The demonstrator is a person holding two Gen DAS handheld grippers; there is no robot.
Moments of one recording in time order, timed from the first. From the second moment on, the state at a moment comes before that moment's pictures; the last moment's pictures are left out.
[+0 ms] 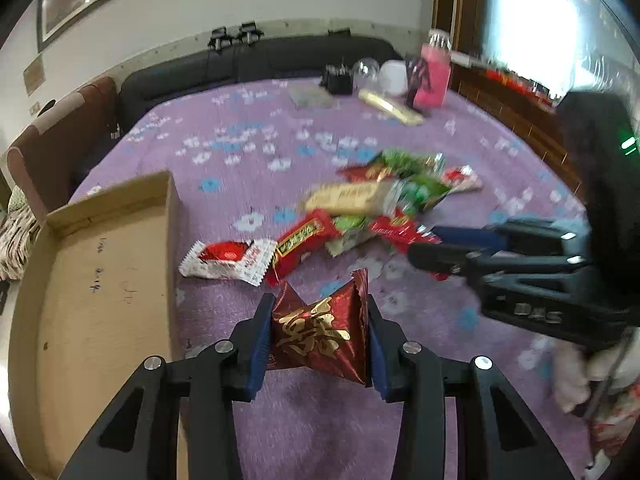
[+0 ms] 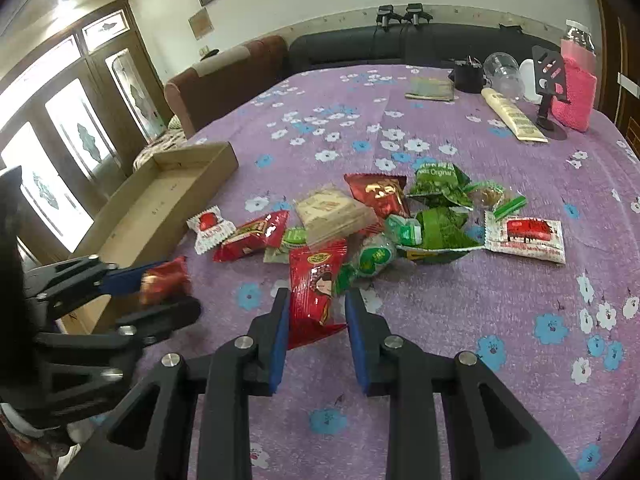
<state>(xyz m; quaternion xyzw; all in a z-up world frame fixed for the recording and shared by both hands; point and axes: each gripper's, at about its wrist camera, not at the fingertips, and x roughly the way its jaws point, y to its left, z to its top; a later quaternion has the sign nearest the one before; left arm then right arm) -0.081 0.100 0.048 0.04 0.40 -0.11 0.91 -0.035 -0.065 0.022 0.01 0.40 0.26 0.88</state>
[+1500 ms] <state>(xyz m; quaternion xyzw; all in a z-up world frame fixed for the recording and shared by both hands) -0.162 0.317 0.071 -0.09 0.34 0.07 0.93 -0.095 0.159 0.055 -0.04 0.40 0.42 0.81</state>
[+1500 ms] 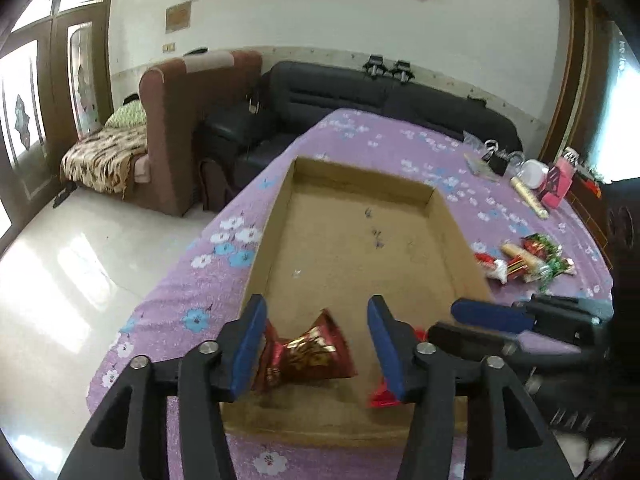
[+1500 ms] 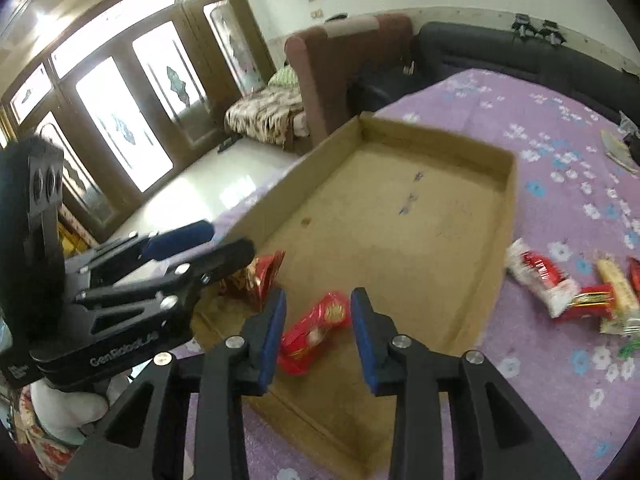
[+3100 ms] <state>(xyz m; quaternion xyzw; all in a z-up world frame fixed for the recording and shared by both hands) -0.175 0.151 0.086 -0.06 0.35 -0.14 0.92 -0.032 -0.027 0.013 0.04 0.47 0.22 0.85</state>
